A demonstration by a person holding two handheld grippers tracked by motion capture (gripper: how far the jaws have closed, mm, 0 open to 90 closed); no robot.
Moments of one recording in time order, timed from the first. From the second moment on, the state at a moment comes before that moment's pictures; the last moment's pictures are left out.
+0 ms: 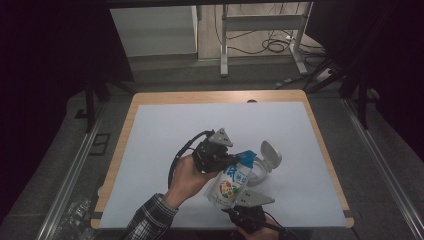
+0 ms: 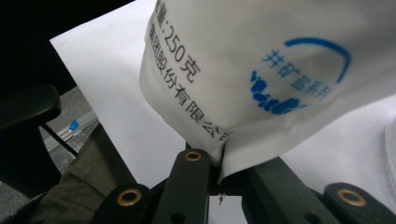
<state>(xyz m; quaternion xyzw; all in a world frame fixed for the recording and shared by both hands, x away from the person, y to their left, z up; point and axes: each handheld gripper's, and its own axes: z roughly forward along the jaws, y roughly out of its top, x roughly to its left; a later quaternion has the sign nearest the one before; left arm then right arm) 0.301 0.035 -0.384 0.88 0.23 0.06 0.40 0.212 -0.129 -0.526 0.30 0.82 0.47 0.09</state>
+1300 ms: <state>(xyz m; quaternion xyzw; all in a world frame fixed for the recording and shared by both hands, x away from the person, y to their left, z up) 0.306 0.013 -0.381 0.90 0.23 0.07 0.36 0.210 -0.128 -0.519 0.28 0.81 0.51 0.04</state>
